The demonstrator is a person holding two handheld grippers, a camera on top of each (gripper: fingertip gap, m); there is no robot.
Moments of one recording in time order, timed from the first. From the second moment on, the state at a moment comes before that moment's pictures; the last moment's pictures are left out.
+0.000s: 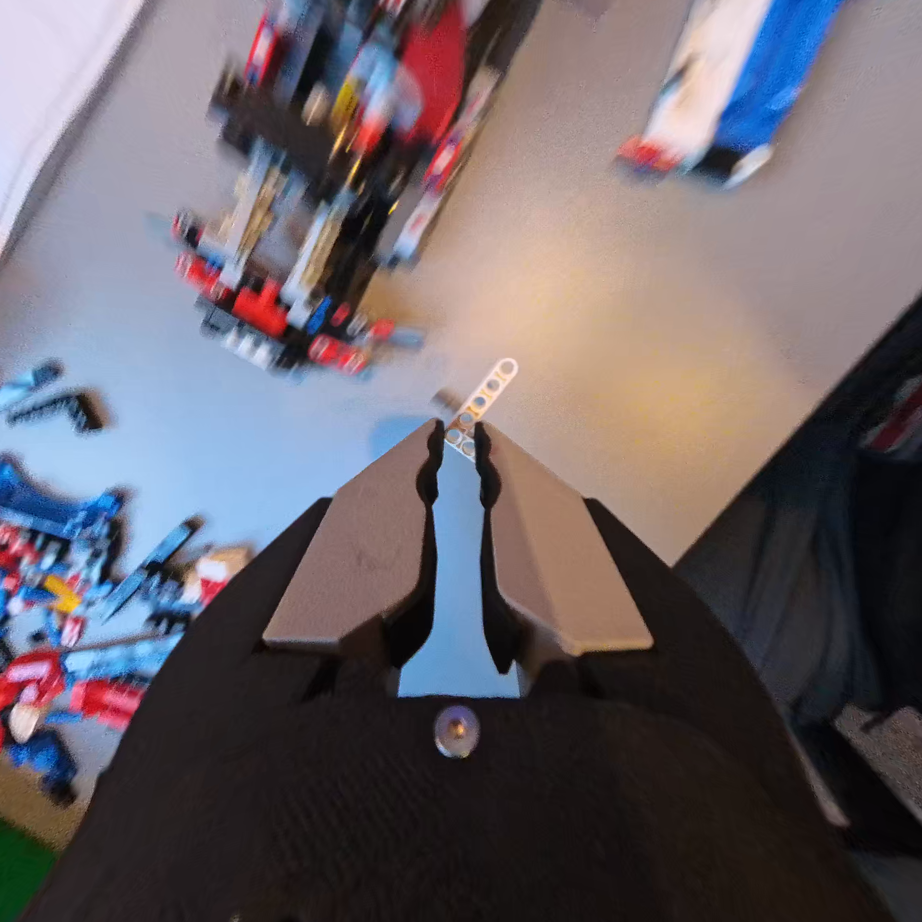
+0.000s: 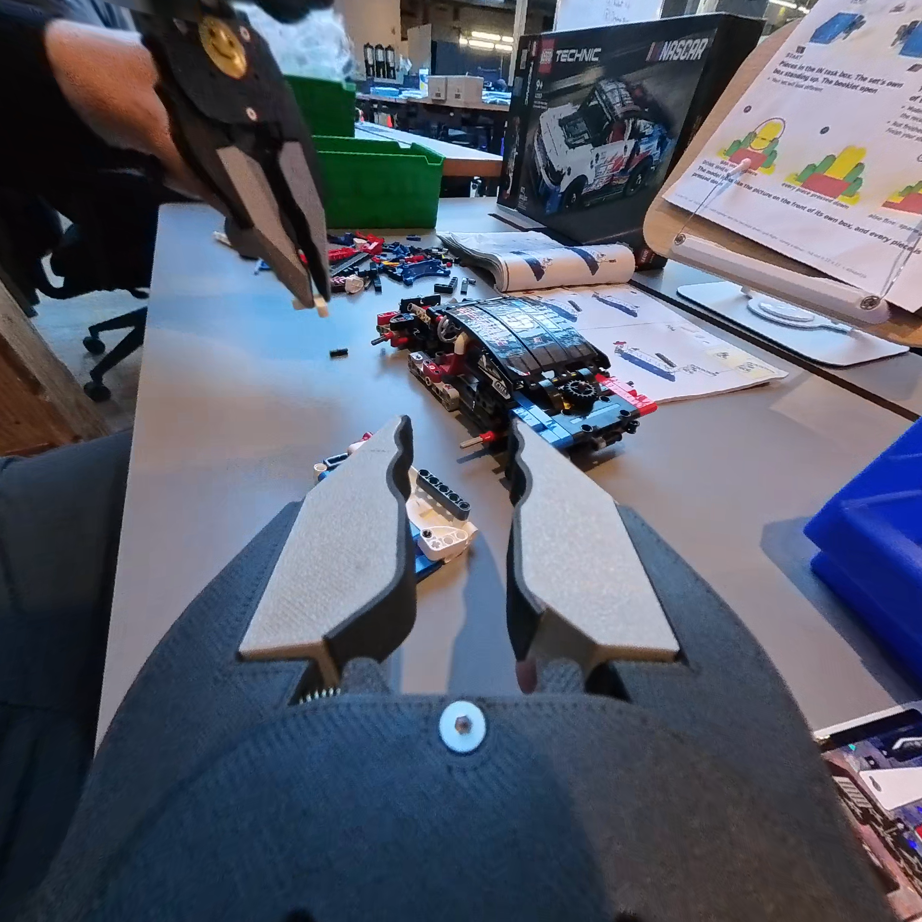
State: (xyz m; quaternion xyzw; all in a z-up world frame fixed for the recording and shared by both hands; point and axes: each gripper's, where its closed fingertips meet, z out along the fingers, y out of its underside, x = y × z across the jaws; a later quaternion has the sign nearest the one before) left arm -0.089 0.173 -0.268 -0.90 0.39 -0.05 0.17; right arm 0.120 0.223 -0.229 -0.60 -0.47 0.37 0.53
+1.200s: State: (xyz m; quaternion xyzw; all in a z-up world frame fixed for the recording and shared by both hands) left arm -0.102 0.181 -0.305 -0.90 0.24 -0.08 0.34; right arm 0.126 0.238 -0.230 -0.61 -0.46 0.33 0.56
